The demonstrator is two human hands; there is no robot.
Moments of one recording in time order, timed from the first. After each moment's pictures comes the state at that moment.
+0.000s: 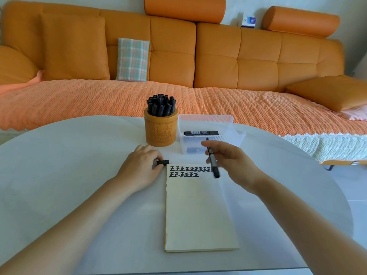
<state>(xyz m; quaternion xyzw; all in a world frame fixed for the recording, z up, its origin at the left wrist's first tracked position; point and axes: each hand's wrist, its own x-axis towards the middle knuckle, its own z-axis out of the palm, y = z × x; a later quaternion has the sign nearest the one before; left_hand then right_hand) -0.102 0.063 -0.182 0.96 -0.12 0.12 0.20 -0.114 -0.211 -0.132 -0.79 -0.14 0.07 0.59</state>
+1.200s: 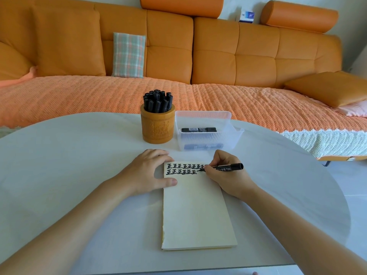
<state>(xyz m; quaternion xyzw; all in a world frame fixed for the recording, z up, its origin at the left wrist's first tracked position) -0.109 0.058 -0.187 0.94 -0.21 -0.02 0.25 -0.123 -0.207 -0.167 -0.84 -0.05 0.01 0.55</state>
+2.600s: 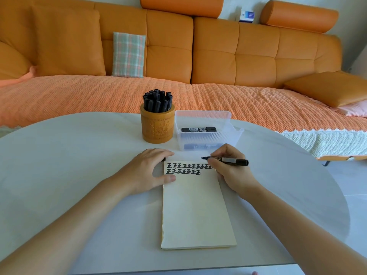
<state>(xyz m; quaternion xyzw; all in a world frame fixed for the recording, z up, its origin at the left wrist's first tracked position) -0.113 0.060 -0.184 0.94 -0.21 -0.01 0.27 -0.122 -0.210 -0.161 -0.75 -0.07 -0.04 0.65</state>
